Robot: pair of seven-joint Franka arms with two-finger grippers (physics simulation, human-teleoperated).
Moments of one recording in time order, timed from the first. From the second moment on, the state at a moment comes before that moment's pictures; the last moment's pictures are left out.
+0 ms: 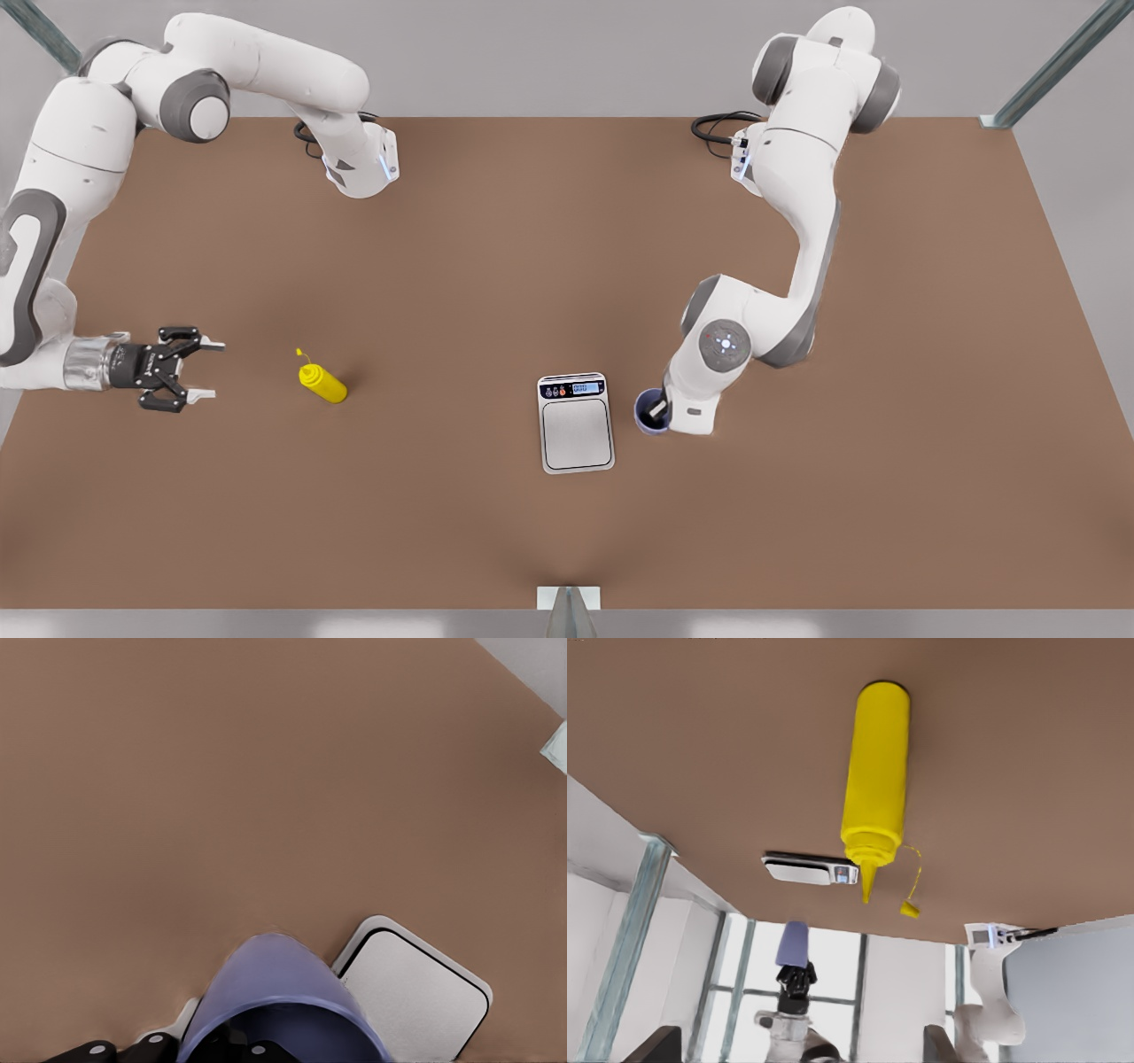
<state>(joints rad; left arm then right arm) -0.51 0.69 0.04 -1.33 -0.11 2.04 -1.09 -0.42 0.73 -0.12 -1.42 1.06 1.27 0.72</state>
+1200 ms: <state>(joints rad) -0.43 0.38 0.22 -1.14 -0.15 1.30 -0.26 -0.39 0.96 0.01 -1.44 1.12 1.31 0.60</state>
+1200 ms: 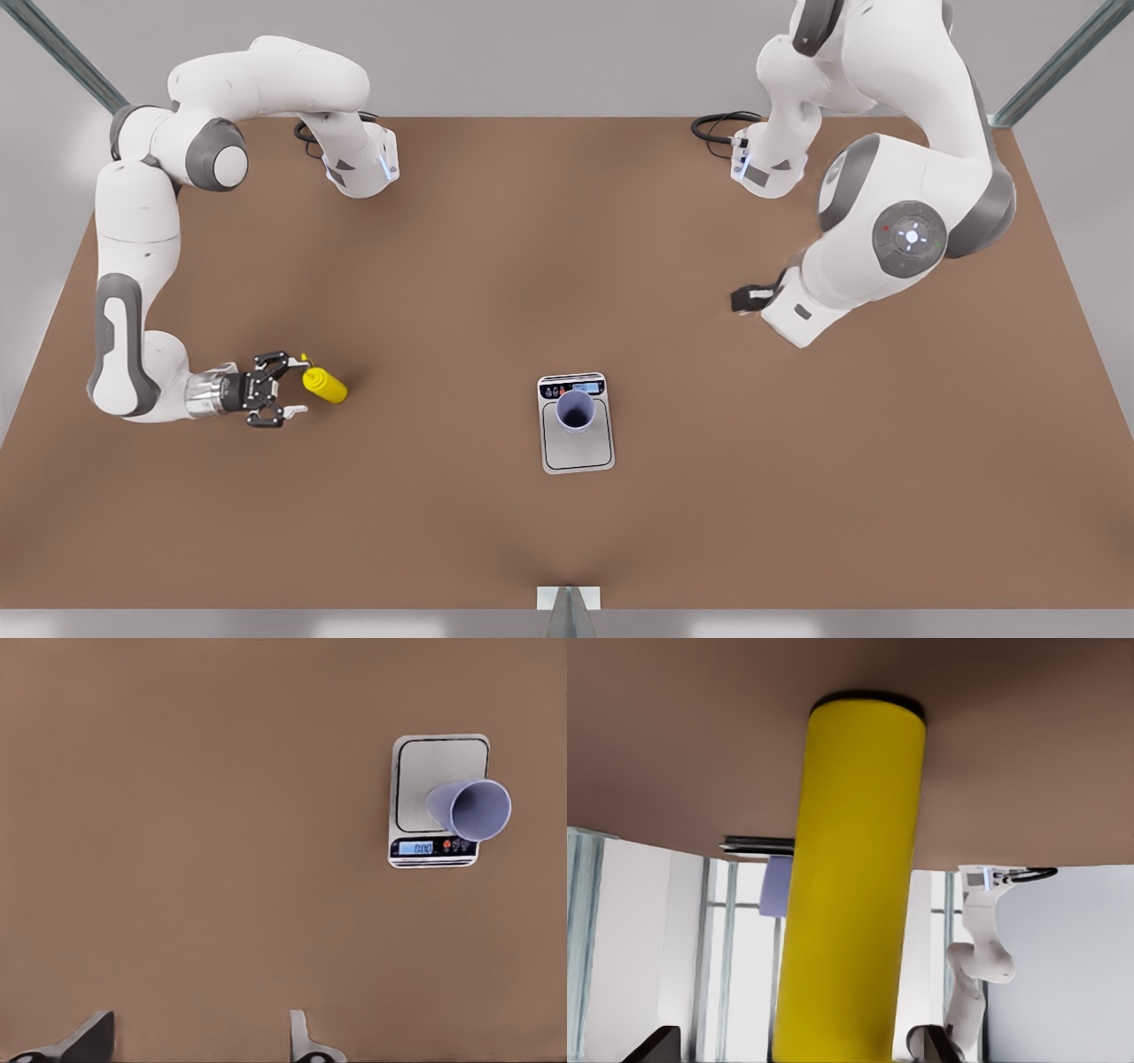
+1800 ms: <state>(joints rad) -0.22 0.22 -0.03 -1.36 0.08 1.36 -0.05 -0.36 0.96 0.04 -1.53 1.04 1.36 0.48</state>
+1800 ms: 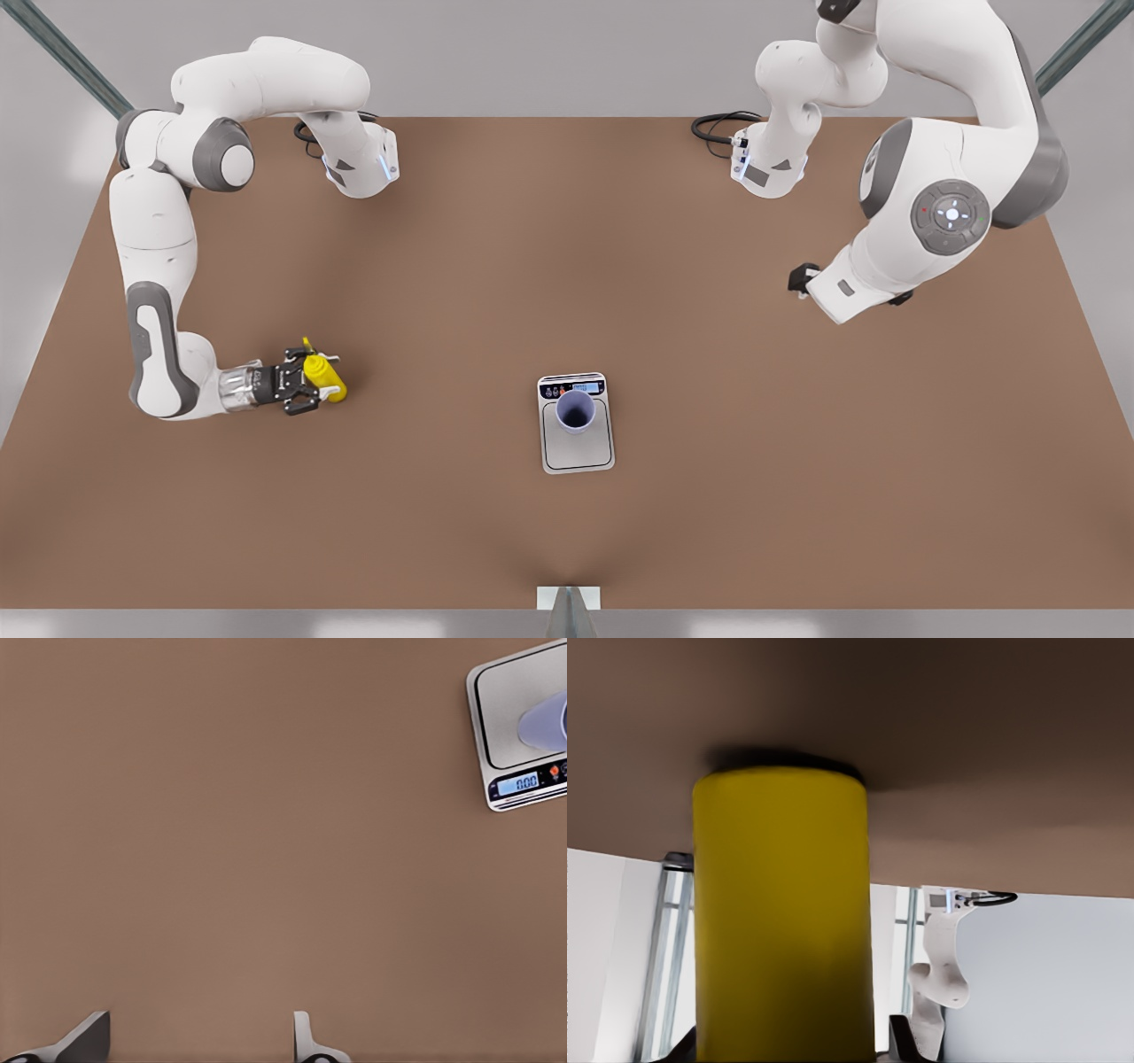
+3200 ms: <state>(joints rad) -0.19 0.24 0.00 -1.35 0.08 1.23 0.08 0.39 0.79 0.05 -0.78 0.19 1.61 1.43</state>
